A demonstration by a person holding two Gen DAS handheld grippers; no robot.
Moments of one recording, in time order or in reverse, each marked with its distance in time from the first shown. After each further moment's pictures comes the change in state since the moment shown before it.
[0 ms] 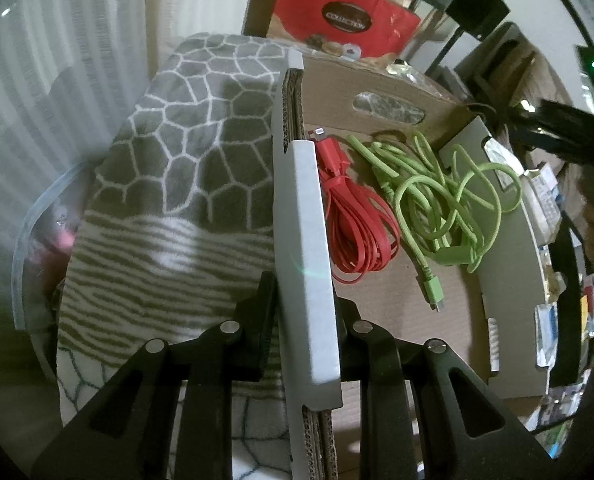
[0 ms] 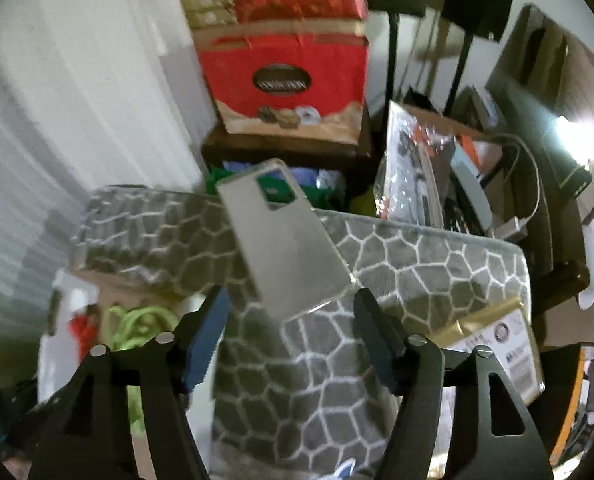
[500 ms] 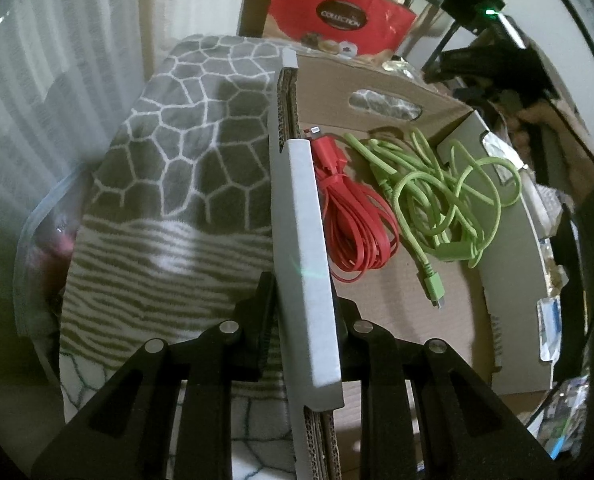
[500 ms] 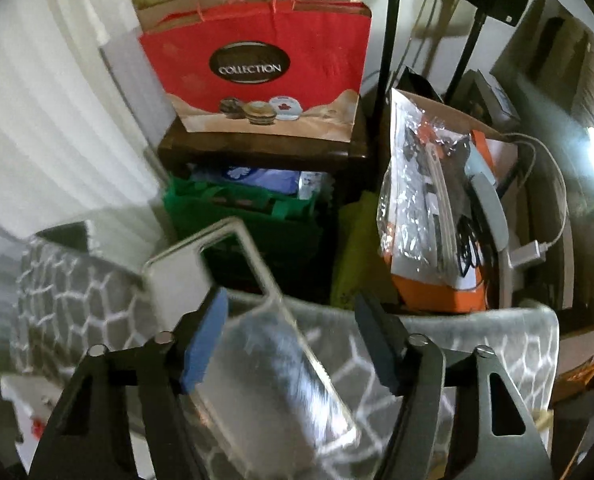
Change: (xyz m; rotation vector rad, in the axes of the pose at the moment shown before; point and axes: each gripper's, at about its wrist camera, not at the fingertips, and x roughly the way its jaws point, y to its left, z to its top) left arm 0.000 -0.005 0.000 0.024 0.000 0.007; right arm 0.103 -0.003 0.082 0.001 0.086 -0.076
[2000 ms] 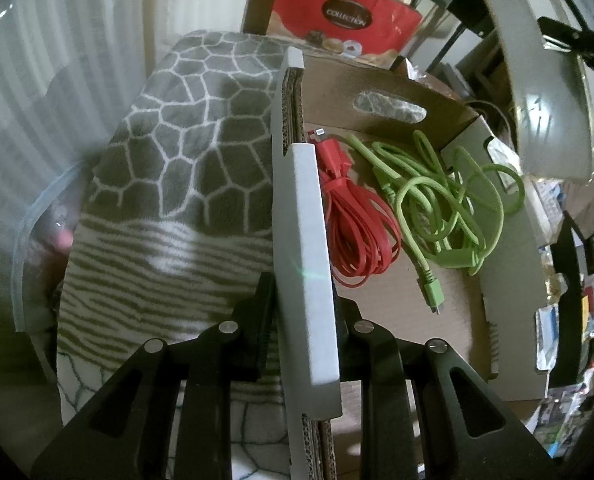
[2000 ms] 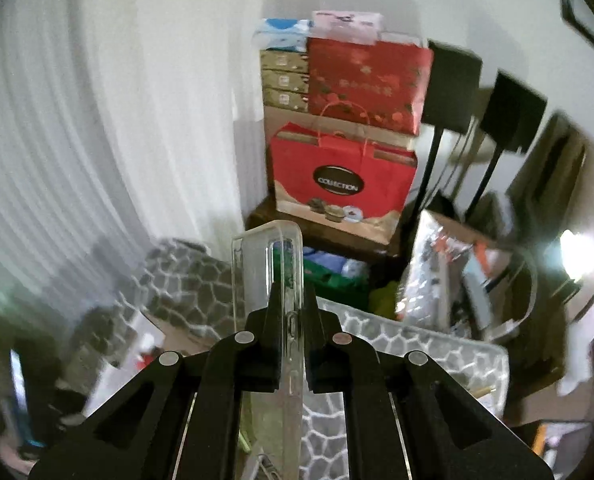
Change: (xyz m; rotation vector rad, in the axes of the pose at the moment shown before) left arm 0.004 0.002 0.006 -0.021 0.015 -0.003; right arm -0.198 0.081 -0.092 -0.296 -0.392 0.048
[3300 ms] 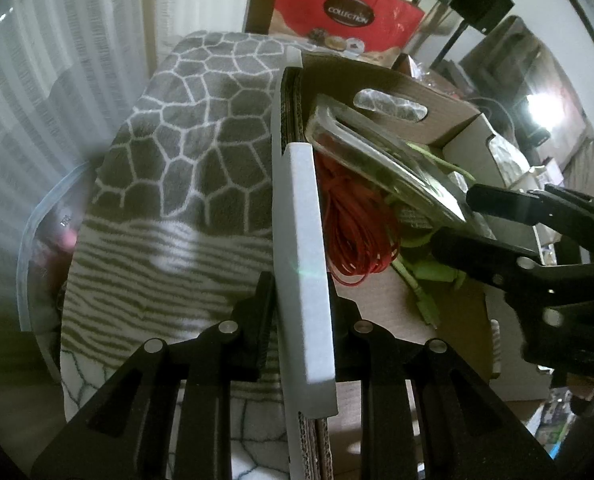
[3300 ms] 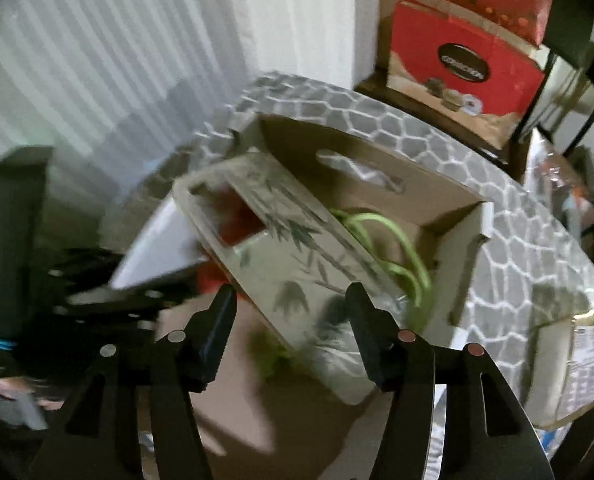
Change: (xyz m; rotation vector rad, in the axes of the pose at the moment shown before) left arm 0.000 0.000 0.000 0.004 0.006 0.013; right arm 0.058 0.085 -0.099 -0.099 0.330 0.289
